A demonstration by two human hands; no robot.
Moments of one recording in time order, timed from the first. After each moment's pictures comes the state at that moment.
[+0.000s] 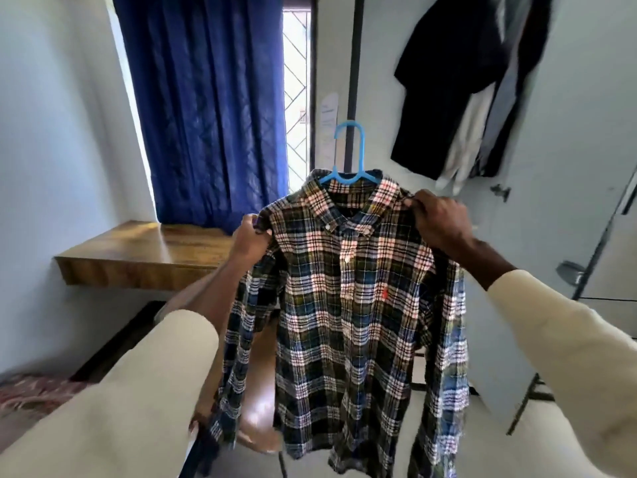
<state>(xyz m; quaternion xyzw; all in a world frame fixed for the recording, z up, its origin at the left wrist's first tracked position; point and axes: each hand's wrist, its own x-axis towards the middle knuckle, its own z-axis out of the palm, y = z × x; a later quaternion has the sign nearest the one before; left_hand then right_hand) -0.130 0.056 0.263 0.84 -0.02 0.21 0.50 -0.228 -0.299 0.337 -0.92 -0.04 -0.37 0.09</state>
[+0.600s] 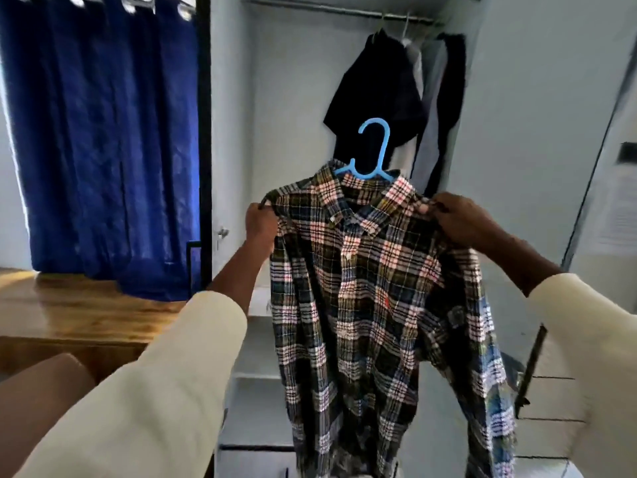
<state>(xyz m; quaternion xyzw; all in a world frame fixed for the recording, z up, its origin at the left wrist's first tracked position) 0.099 -0.299 0.385 0.64 -0.01 0.22 0.74 -0.071 -0.605 0.447 -0.93 0.01 -0.30 0.19</state>
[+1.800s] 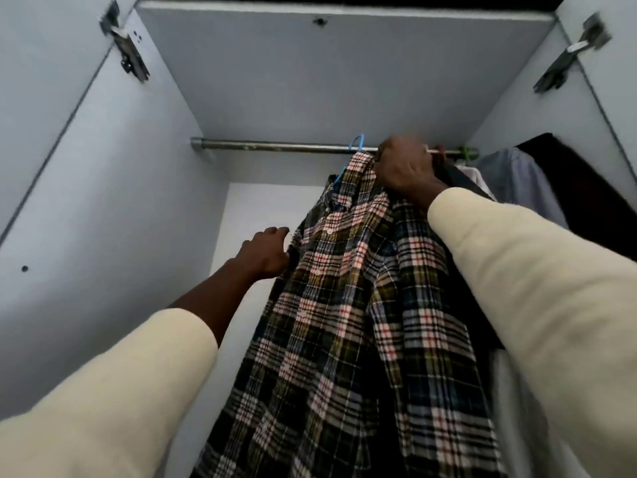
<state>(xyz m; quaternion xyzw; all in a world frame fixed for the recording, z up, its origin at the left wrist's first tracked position) 0.608 -0.423 0.718 0.86 -0.17 0.47 0.13 0.492 -0.644 0.832 -0.74 0.00 -0.67 0.02</state>
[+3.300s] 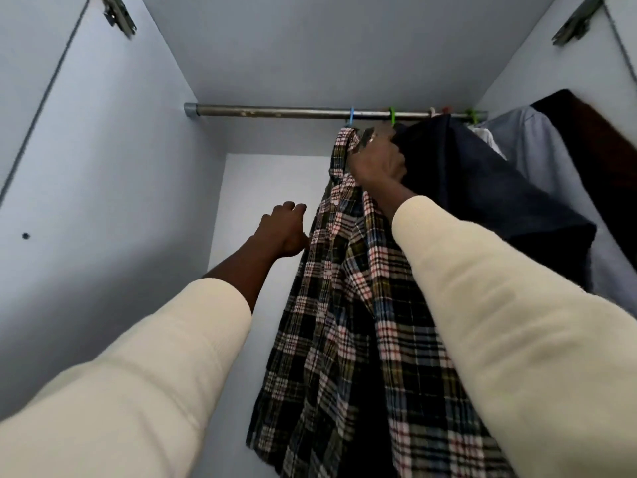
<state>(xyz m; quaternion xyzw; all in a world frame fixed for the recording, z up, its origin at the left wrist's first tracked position) 0.628 -0.445 0.711 0.85 -0.18 0.49 0.08 0.540 -0.595 0.792 -0.70 0.02 -0.64 0.32</state>
